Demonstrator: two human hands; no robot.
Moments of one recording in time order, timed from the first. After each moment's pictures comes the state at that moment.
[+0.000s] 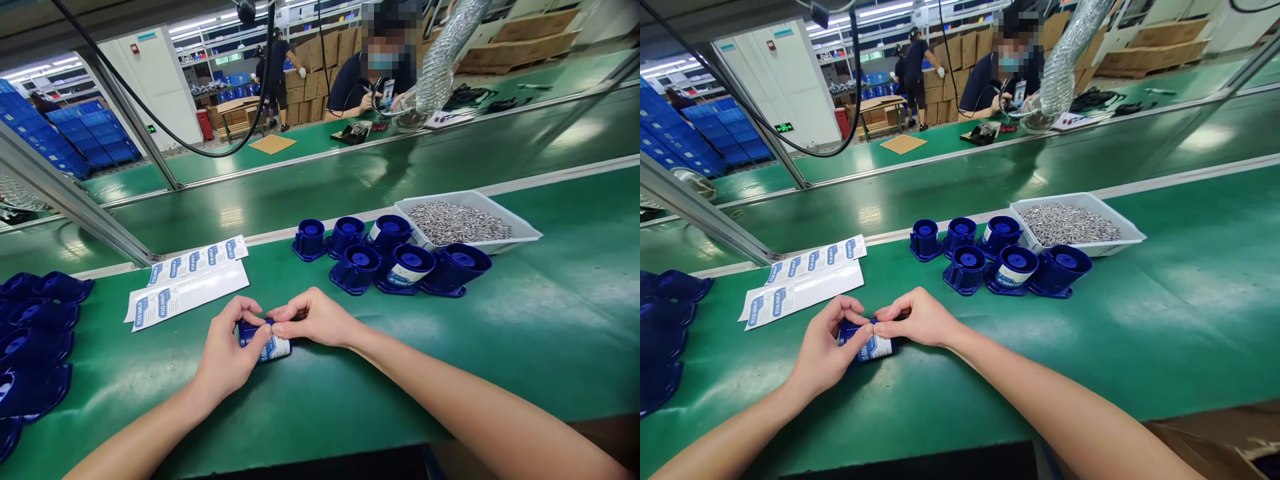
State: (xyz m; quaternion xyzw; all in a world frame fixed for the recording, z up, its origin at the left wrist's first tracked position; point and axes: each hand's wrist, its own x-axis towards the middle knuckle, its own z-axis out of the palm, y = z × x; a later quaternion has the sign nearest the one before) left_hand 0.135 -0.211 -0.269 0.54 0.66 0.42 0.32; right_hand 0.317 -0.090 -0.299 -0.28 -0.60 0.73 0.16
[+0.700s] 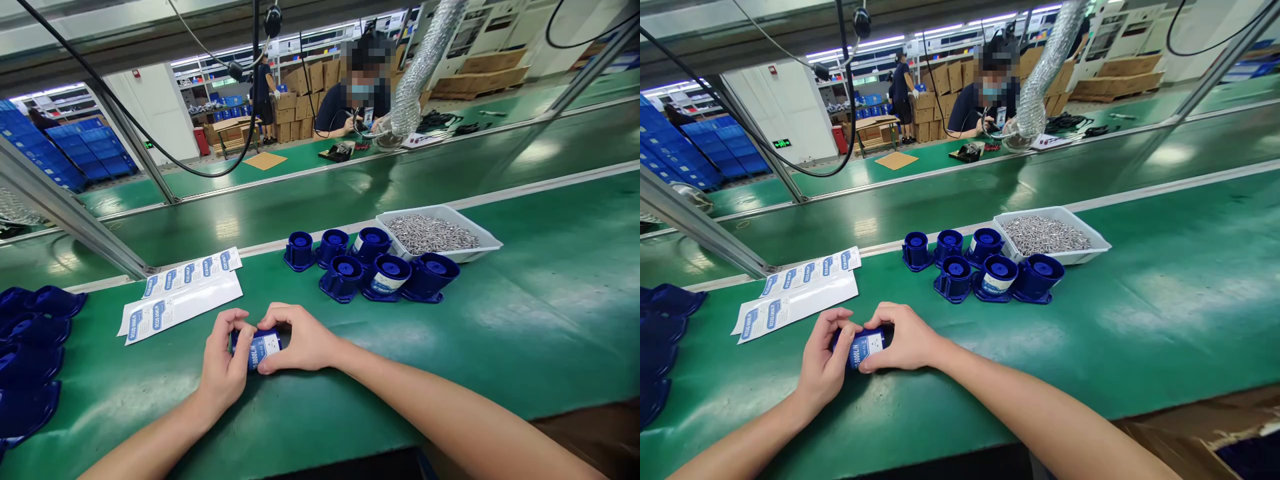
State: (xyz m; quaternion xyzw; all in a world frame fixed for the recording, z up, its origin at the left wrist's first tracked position) left_hand 0.139 -0.221 -0.300 0.57 0.61 0.49 0.25; right_hand 0.310 -0.110 -0.299 -0.24 -0.73 0.59 0.23
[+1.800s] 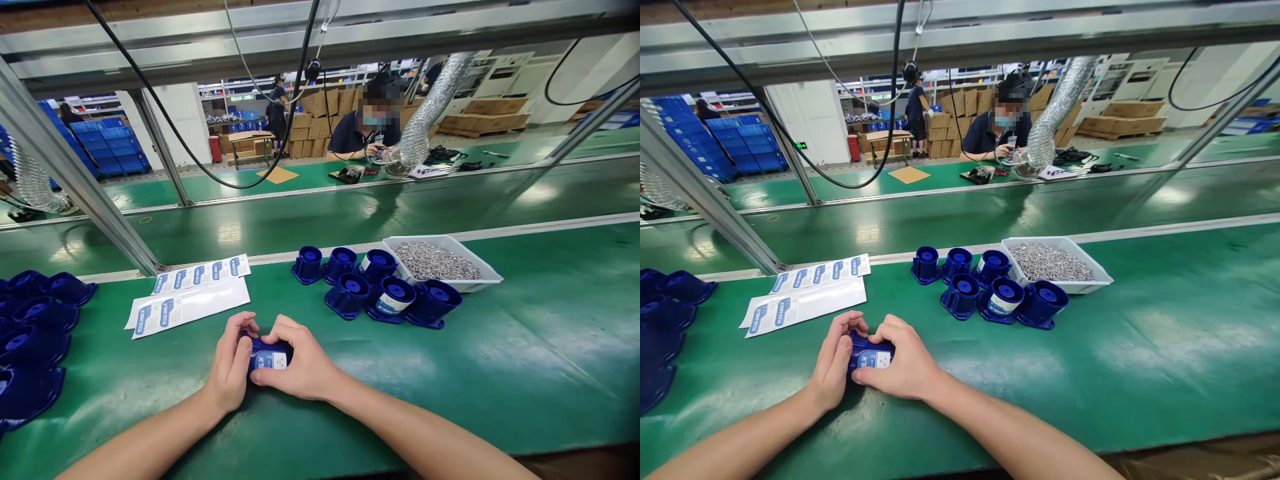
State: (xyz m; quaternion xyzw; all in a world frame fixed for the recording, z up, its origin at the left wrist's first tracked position) left_hand 0.130 -0.222 -0.319 0.57 0.53 0.55 0.31; right_hand 0.299 -0.139 -0.291 -0.30 -0.77 0.49 0.27
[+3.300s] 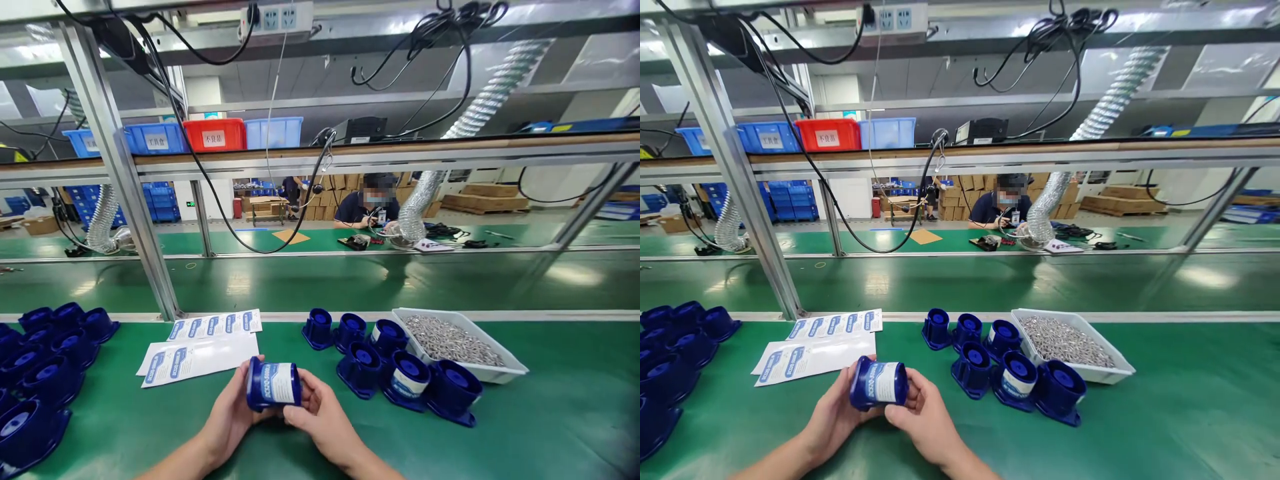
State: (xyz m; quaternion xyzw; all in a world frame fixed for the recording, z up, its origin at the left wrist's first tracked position) left_hand 0.120 -0.203 -0.310 0.26 0.34 0.64 0.64; right_hand 0.304 -0.117 -0.313 -0.23 -0.55 0.75 0.29
